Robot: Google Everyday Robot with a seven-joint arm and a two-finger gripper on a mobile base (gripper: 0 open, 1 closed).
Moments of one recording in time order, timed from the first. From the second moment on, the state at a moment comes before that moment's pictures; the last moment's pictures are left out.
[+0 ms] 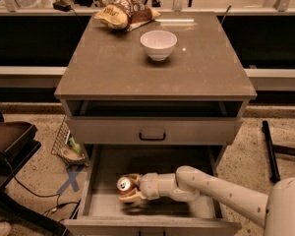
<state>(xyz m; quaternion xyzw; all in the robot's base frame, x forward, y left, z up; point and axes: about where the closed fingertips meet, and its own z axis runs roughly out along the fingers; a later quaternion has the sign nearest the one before) 0.498 0.092 0.422 -0.54 0.55 0.43 0.47</state>
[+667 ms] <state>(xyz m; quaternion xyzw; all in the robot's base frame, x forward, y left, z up) 0.496 0.093 0.424 -0.54 0.55 0.43 0.47</state>
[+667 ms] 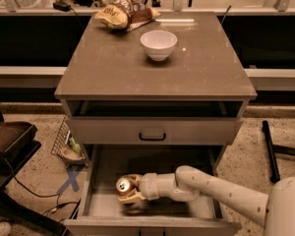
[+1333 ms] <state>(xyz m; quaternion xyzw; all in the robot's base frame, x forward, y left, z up) 0.469 0.061 0.488 -0.53 0.54 0.46 0.47</state>
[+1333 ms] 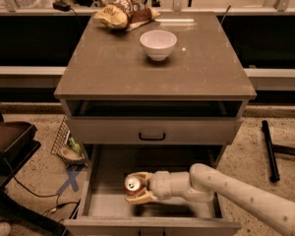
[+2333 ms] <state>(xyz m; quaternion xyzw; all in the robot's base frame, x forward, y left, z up) 0.439 -0.077 0.685 -0.45 0.61 0.44 0.49</state>
